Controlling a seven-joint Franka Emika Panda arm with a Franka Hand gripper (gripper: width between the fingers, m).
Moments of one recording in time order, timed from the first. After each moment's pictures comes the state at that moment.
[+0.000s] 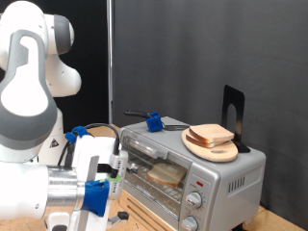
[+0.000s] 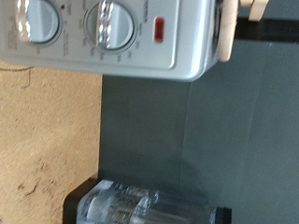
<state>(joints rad) -0.43 0.71 0.00 -1.50 1.24 1.58 -0.01</state>
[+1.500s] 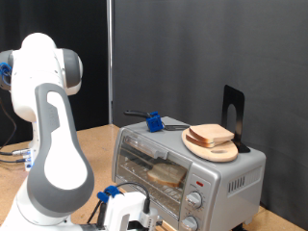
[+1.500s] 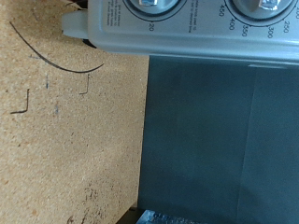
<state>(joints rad) -0.37 1.00 0.03 -1.24 1.19 1.60 -0.02</state>
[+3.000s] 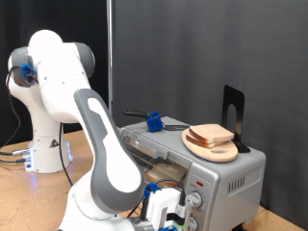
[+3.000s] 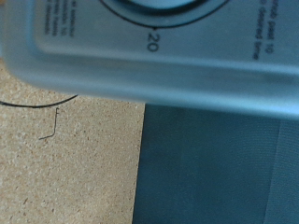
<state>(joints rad) -0.28 0.96 0.10 -1.42 1.21 1.74 -0.12</state>
